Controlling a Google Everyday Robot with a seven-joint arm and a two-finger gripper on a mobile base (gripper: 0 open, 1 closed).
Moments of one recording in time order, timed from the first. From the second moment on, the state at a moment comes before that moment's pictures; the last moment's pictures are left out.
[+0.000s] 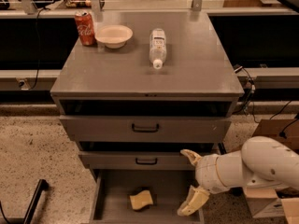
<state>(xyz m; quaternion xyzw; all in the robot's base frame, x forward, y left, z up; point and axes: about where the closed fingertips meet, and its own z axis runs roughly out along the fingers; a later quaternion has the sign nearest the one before) 0.396 -0.097 0.633 -0.61 0.70 0.21 0.31</state>
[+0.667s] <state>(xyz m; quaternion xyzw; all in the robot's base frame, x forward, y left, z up) 0.405 -0.147 0.491 -0.59 0.72 0.18 0.31</state>
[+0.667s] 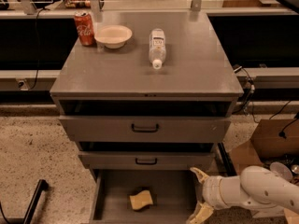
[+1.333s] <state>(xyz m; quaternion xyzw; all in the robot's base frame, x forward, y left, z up) 0.409 -0.105 0.468 -0.64 0.67 0.20 0.31</state>
